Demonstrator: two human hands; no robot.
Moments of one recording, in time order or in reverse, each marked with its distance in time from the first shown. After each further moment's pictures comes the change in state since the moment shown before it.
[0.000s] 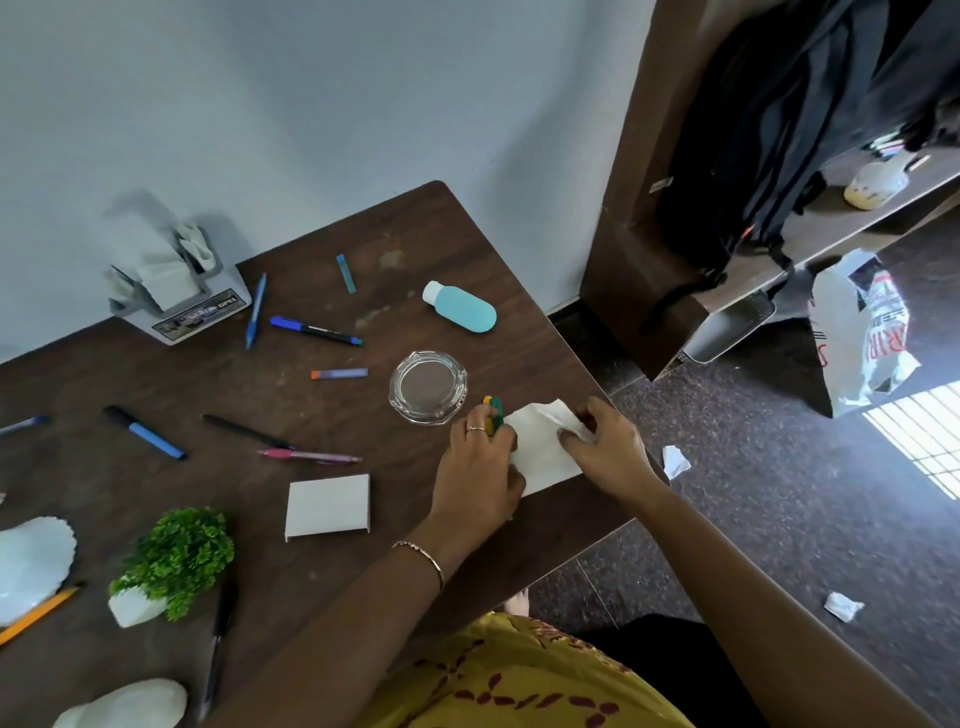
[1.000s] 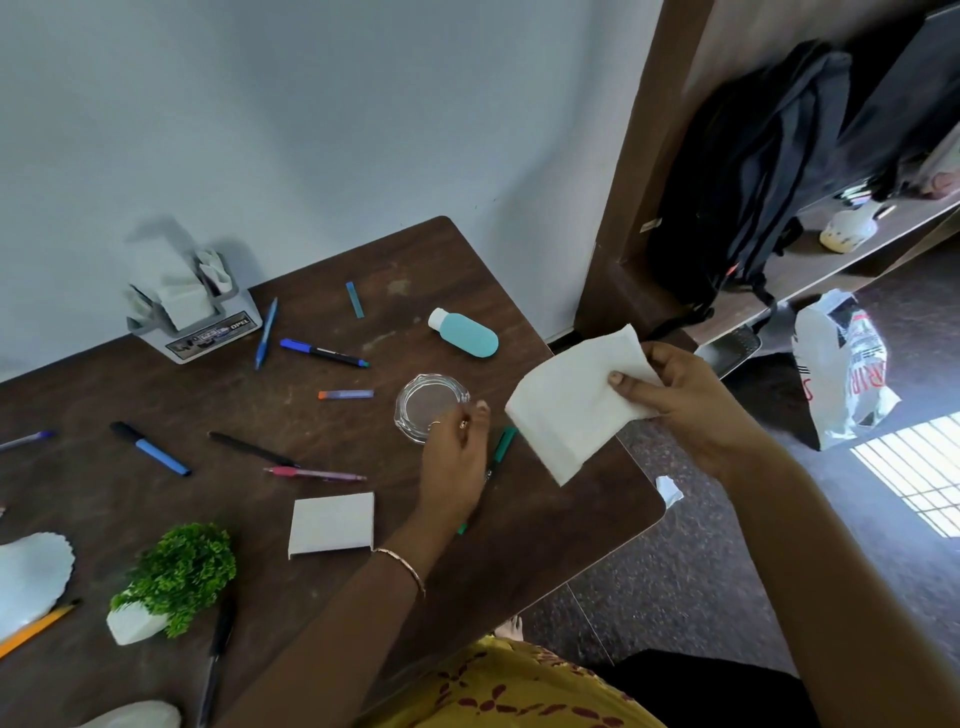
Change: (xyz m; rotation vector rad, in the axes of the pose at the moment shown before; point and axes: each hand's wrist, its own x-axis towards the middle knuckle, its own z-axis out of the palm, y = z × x) left_hand 0.010 0.006 -0.051 -0.885 0.151 -0.428; right_hand -0.003 -0.052 -0.102 0.650 -0.080 -0.055
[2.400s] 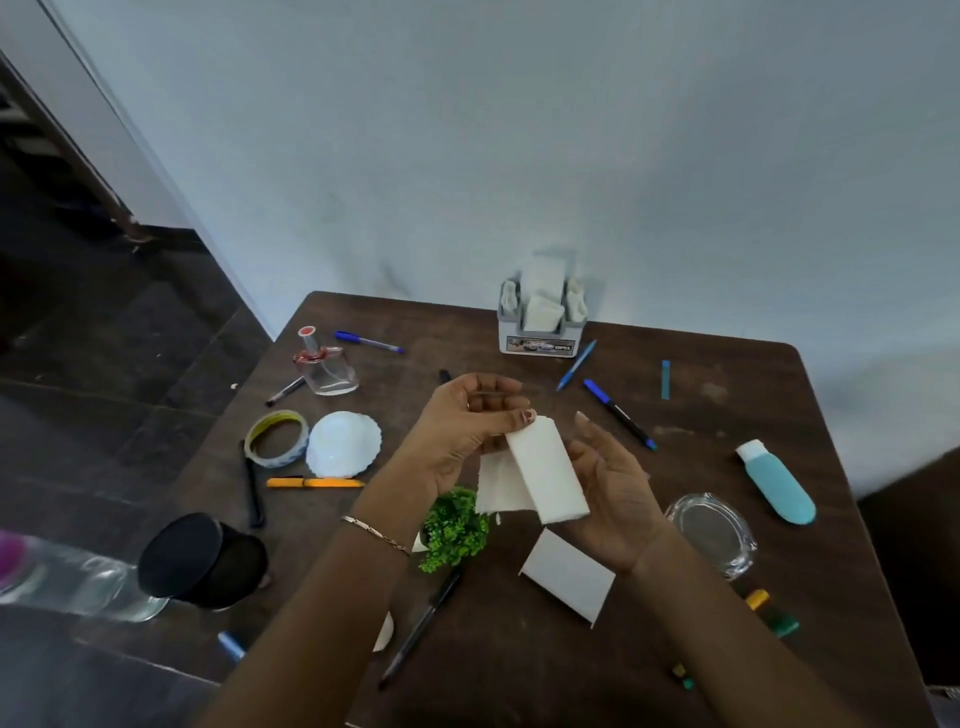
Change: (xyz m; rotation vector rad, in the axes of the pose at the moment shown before) left_hand -0.020 -0.014 -0.289 -0.622 0.305 -0.088; right_hand 0.011 -0.037 0.338 0.540 -0.806 0.652
